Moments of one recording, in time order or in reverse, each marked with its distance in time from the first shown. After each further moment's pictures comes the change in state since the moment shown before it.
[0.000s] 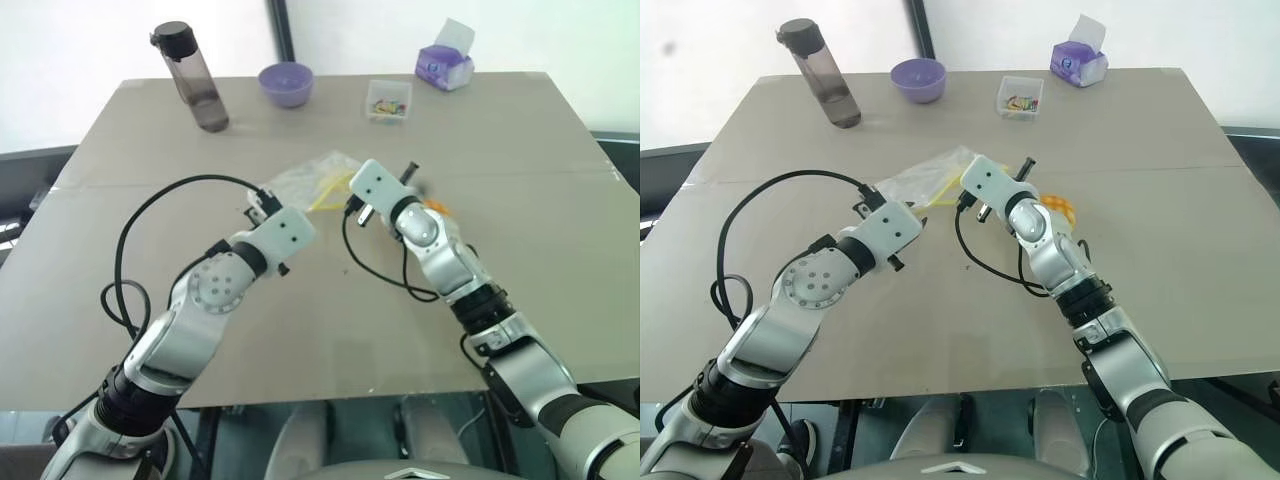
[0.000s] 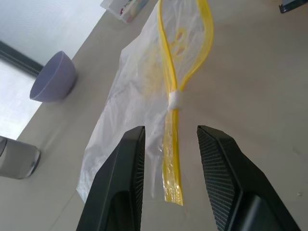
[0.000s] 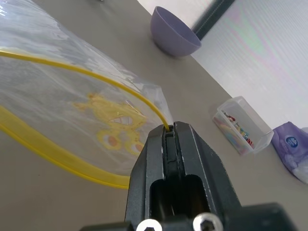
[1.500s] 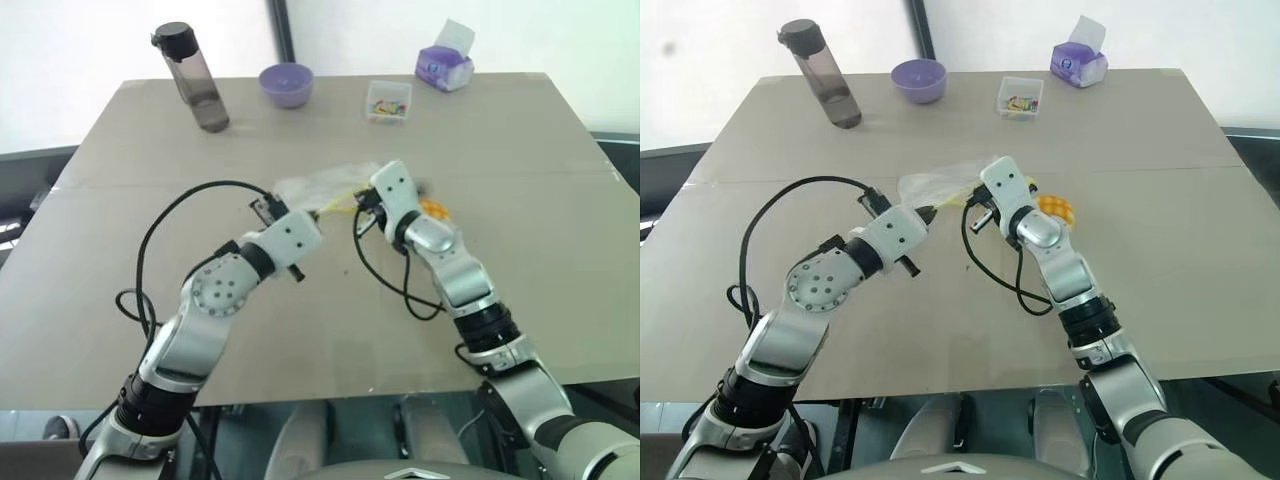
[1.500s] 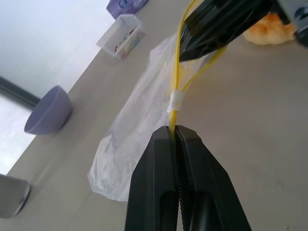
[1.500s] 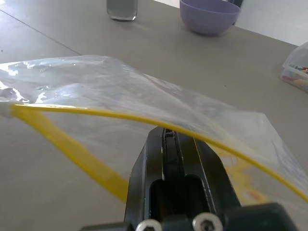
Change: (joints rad) left arm 0.035 -0.128 0.075 0.074 0.044 -0.276 -0.138; right arm 0.116 0.044 -0.100 -0.153 0.337 0.150 0.126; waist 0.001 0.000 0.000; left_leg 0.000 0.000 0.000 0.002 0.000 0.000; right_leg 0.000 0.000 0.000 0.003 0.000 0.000
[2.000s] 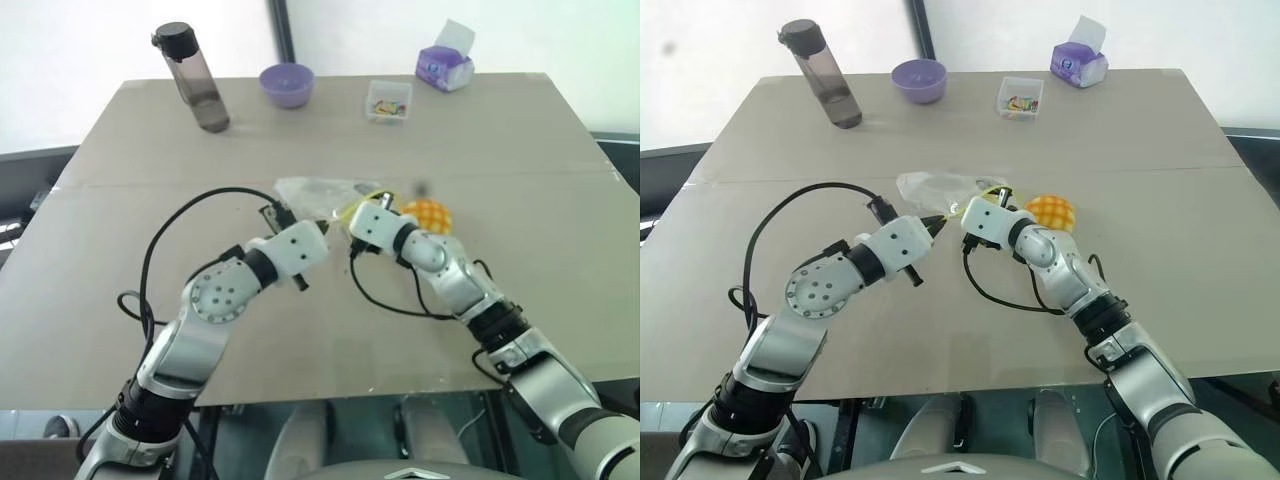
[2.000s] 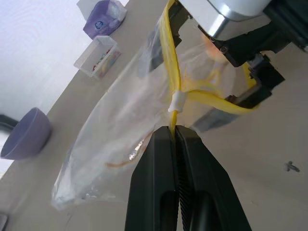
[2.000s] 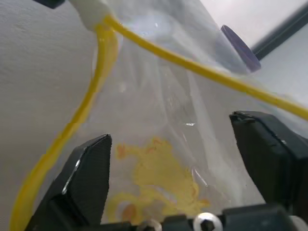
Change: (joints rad) left arm 0.024 -0.004 0.000 -0.013 0.019 -0.016 -0.045; right arm -0.024 -0.155 0.207 0.140 -0.287 -0.378 -0.030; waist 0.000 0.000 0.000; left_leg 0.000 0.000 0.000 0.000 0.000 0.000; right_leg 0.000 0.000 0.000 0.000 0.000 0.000
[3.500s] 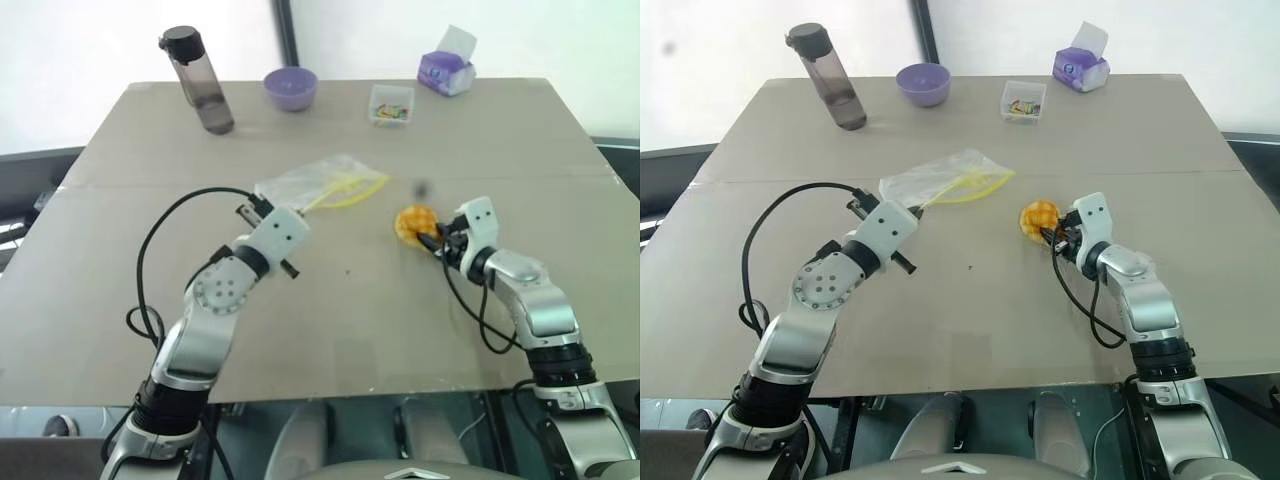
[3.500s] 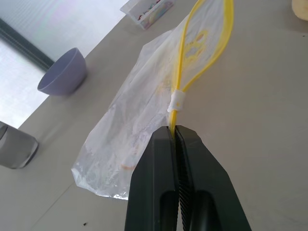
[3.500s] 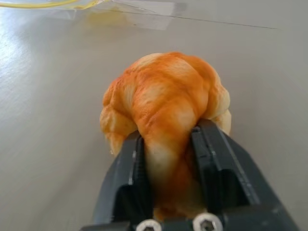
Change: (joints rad) left arm -0.006 -0.097 0.062 0.089 0.042 0.098 0.108; right arm 0.290 -0.093 -0.419 -0.308 0.555 0.575 0.177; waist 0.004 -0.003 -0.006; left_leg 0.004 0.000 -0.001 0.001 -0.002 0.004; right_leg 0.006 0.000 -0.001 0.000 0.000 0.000
